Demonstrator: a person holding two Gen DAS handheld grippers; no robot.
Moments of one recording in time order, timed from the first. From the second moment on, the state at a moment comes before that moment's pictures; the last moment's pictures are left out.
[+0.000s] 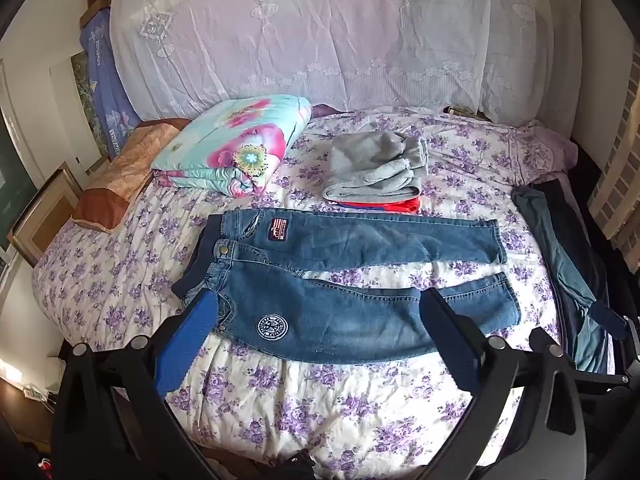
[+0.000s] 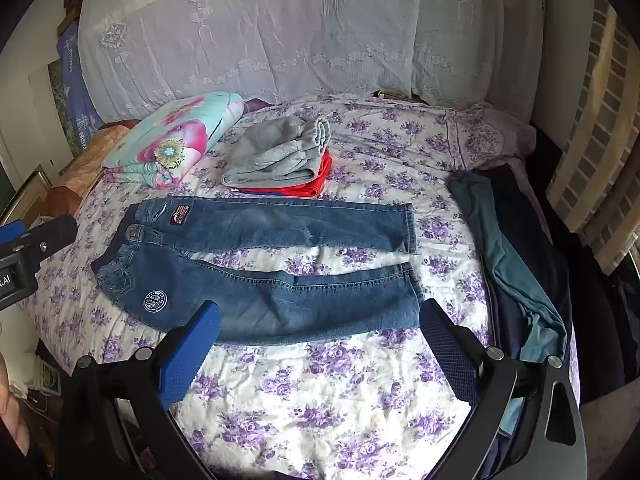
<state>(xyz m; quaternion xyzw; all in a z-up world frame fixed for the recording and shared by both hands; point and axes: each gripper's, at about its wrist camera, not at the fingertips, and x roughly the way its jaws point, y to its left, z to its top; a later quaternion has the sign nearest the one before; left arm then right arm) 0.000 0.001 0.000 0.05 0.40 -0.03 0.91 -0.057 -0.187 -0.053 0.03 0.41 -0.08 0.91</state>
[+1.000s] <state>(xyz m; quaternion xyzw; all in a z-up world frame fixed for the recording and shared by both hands) 0.003 0.007 -0.013 0.05 0.40 -0.03 0.91 -0.054 -0.182 -0.065 0.03 0.41 -0.07 0.91</state>
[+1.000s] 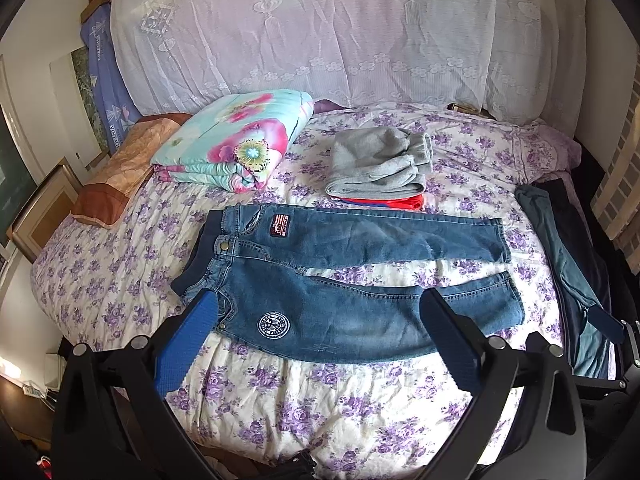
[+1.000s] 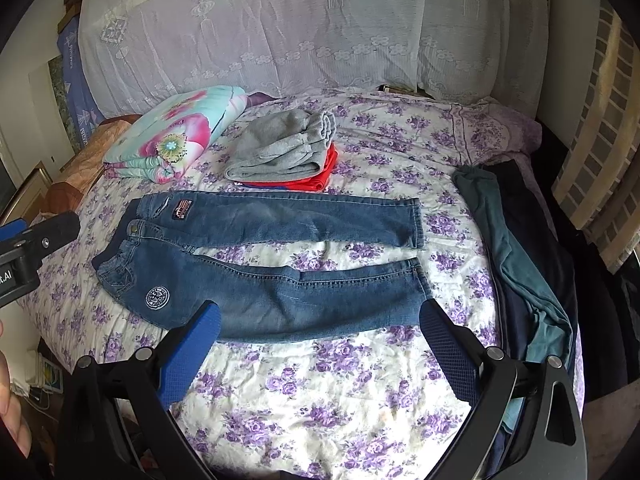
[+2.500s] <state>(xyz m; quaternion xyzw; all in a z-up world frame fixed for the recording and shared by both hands) 0.008 0.013 -0.018 0.05 0.41 -0.03 0.91 -0.046 -0.179 -0.066 0.03 0.41 -0.07 0.91</state>
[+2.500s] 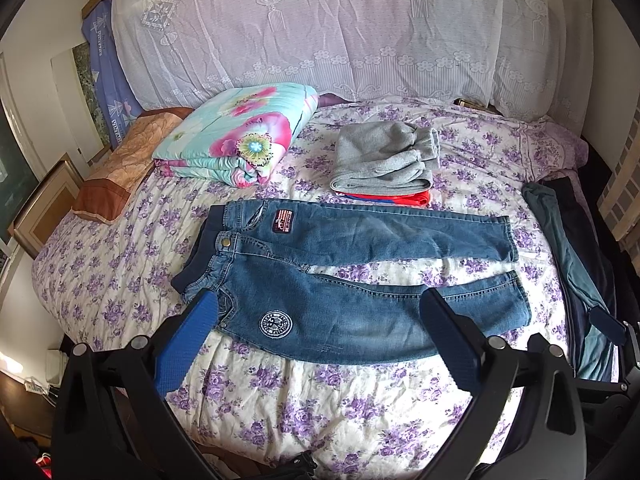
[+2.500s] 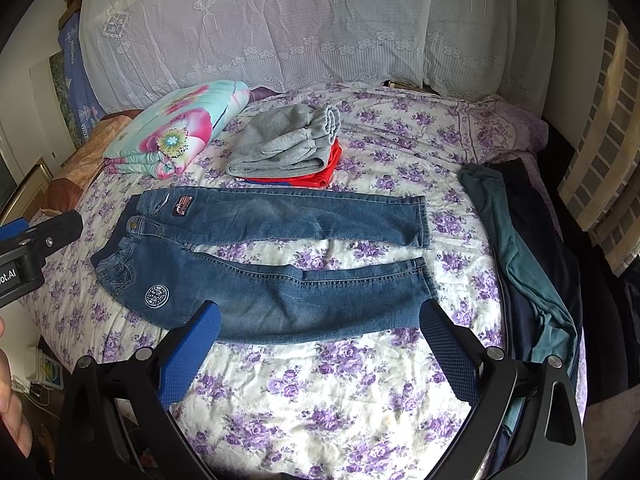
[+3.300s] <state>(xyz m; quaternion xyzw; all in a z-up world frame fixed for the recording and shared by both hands) 0.050 0.081 -0.127 -0.05 0.55 -0.02 0.83 -0.019 -0.197 -0.130 0.01 0.49 -0.08 0.87</state>
